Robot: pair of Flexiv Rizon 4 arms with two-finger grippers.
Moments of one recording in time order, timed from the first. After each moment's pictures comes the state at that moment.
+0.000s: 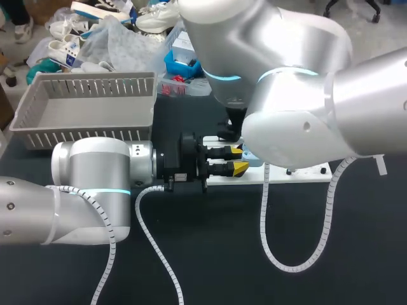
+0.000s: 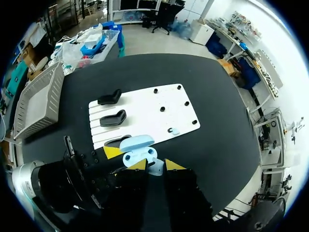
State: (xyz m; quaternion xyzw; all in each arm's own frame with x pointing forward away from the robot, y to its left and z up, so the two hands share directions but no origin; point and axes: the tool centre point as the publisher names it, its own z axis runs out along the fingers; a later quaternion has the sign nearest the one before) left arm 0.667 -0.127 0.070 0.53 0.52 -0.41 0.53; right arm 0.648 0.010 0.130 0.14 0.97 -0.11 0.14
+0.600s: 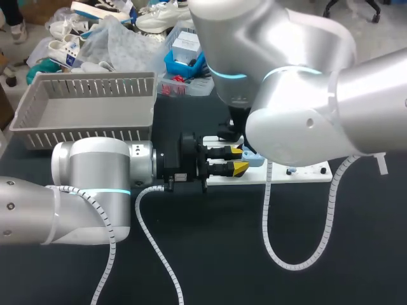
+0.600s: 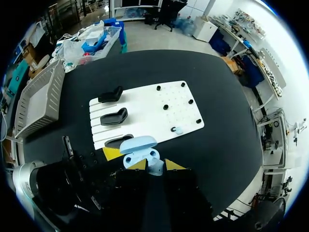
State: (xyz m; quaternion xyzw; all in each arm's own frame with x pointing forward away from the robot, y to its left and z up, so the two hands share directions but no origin) left arm 0.667 -0.127 0.070 0.53 0.52 -0.41 0.53; right arm 0.651 0.011 0.123 0.13 0.98 -0.10 0.13
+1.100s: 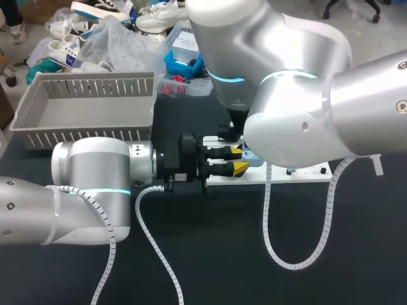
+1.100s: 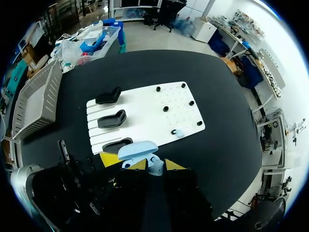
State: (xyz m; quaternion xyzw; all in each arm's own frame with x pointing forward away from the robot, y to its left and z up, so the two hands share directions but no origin) left arm 0.667 -0.127 0.070 0.53 0.52 -0.41 0.53; right arm 0.658 0.009 0.115 0.13 0.98 -0.10 0.13
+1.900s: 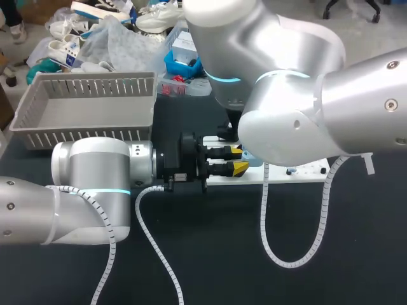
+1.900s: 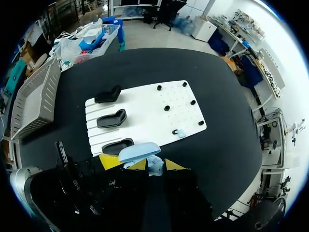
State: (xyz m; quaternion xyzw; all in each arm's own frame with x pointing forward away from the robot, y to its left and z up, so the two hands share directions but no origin) left arm 0.667 -0.126 0.070 0.53 0.52 -0.41 0.53; right arm 0.661 0.011 0.109 0.13 0.98 -0.11 0.12
